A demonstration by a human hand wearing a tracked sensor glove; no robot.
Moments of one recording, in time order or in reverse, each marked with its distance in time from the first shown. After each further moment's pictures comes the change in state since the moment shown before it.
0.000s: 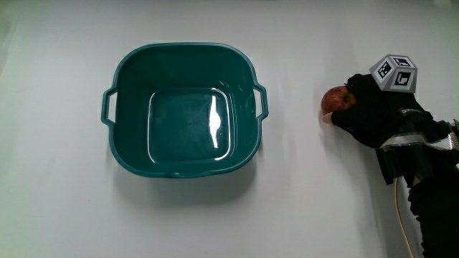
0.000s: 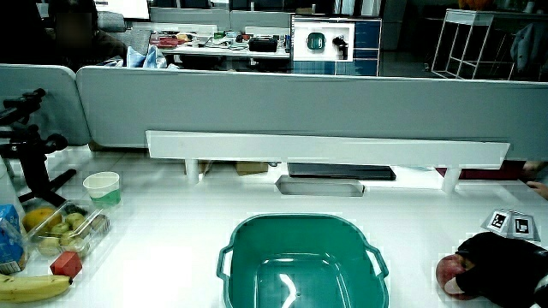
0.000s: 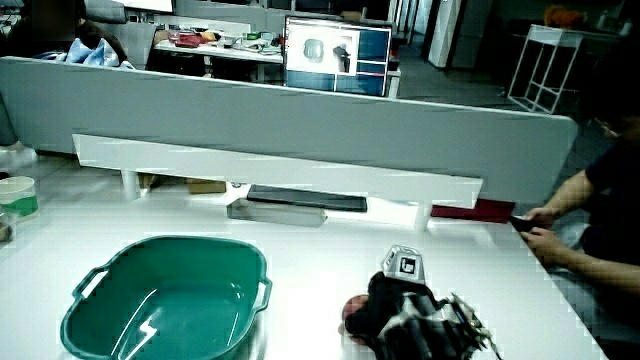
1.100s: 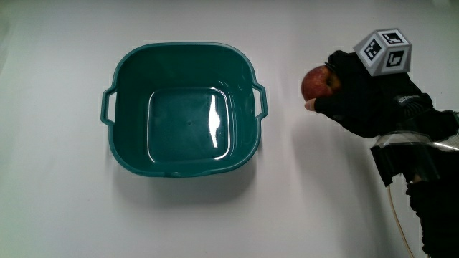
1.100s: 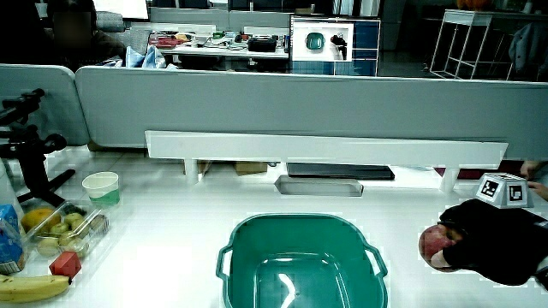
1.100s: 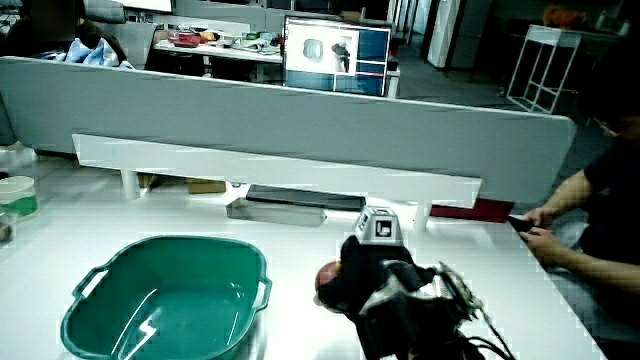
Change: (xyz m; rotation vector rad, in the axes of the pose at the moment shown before) arm -0.061 -0.043 0.055 0.140 -0.088 0.171
